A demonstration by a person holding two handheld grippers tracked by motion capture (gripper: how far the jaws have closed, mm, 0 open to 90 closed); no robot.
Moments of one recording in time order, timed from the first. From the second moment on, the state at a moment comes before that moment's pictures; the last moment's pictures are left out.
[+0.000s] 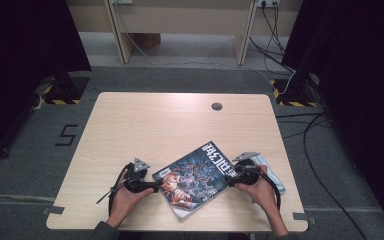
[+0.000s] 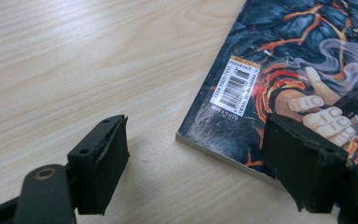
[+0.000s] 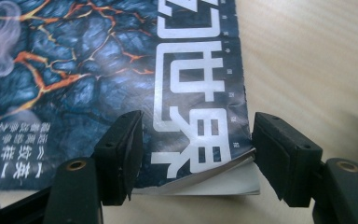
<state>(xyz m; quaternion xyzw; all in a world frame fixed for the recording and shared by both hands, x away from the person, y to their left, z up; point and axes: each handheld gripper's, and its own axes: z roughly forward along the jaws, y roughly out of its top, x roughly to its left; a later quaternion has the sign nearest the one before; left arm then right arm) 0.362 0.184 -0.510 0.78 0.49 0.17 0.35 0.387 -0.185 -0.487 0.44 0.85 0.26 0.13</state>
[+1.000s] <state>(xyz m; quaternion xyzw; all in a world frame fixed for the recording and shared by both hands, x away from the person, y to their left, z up) 0.358 0.171 -0.511 0.79 0.48 0.13 0.36 0.398 -0.173 -0.493 0.44 0.84 0.29 0.10</state>
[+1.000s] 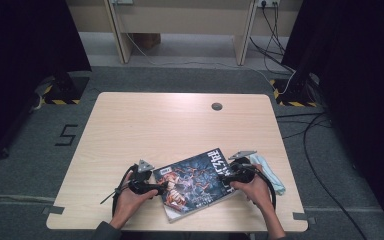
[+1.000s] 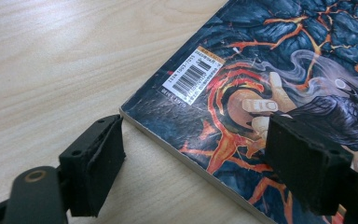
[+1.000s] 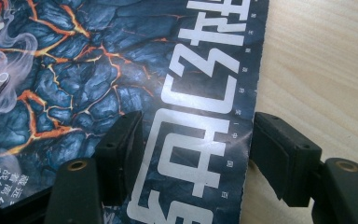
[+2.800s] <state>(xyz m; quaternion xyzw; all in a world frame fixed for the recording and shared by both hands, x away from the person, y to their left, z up) 0.344 0.180 -0.507 0.81 0.45 0.15 0.34 0.320 -0.172 -0.489 0.42 0.86 0.27 0.08</state>
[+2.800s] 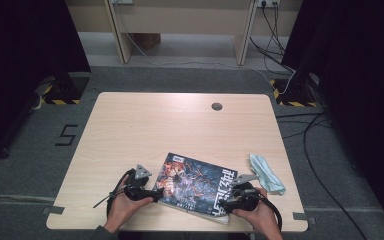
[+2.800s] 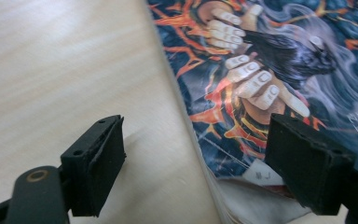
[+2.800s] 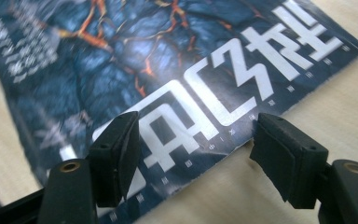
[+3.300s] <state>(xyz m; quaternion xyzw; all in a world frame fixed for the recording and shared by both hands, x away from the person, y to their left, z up) 0.384 0.176 -0.509 0.78 0.48 0.21 0.33 0.336 -0.184 -0.472 0.43 0.83 0.33 0.12</state>
